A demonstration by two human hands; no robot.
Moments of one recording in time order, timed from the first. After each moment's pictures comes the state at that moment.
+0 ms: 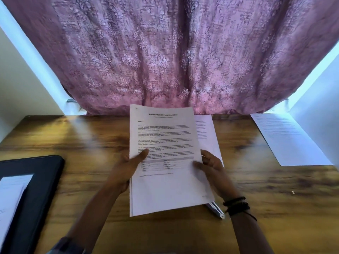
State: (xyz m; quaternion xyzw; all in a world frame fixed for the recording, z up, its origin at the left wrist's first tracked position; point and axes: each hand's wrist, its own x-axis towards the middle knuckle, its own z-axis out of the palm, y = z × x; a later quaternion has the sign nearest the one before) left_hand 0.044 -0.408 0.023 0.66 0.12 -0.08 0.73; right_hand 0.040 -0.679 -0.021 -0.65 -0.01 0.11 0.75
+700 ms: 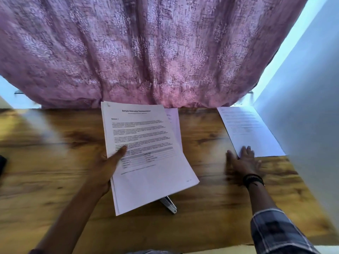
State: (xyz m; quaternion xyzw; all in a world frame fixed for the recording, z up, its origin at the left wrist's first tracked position) left_hand 0.042 -0.507 0.009 0.66 0.17 -0.03 0.73; right_hand 0.078 -0.944 -0.083 -0.94 0.29 0.08 0.15
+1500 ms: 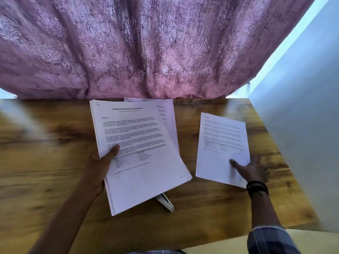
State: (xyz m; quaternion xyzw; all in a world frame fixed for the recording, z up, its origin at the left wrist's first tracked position) left_hand 0.060 -0.504 -0.002 0.66 0.21 -0.03 0.72; right_hand 0.029 -0.936 -0.052 -0.86 0.43 0.00 0.27
